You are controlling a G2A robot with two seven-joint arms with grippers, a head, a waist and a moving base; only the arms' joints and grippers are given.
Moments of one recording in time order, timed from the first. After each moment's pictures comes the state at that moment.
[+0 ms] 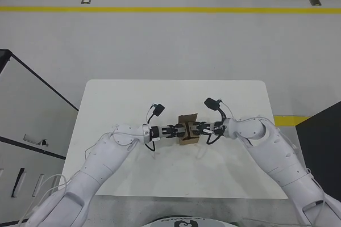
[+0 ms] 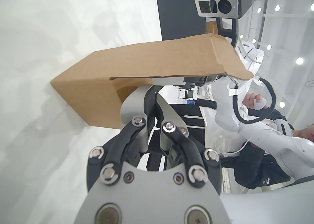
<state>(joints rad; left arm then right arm) 1.05 -1.25 -0.88 -1.07 -0.15 -0.41 -0.86 -1.11 -1.08 0.98 -1.39 -0.12 0.03 0.94</state>
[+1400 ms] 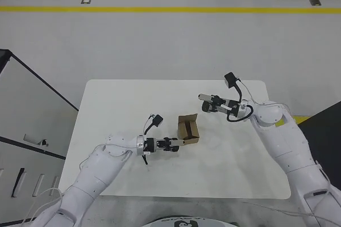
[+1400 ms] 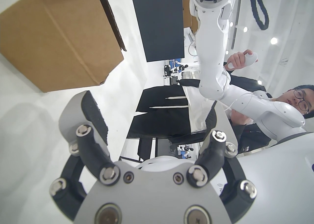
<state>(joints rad) 1.20 -1.20 -0.96 -1.23 -0.24 -0.48 -1.02 -0.98 -1.10 1.08 -1.20 0.25 -0.25 0.94</state>
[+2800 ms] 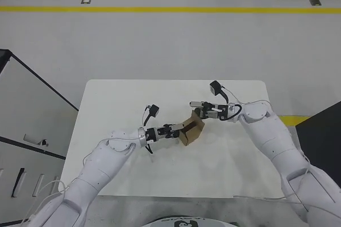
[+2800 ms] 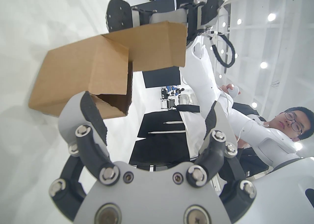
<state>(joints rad) 1.11 -1.24 -0.92 -1.10 -0.28 -0.52 -0.82 -0.83 -1.20 0.91 -0.83 0.38 -0.34 1.10</state>
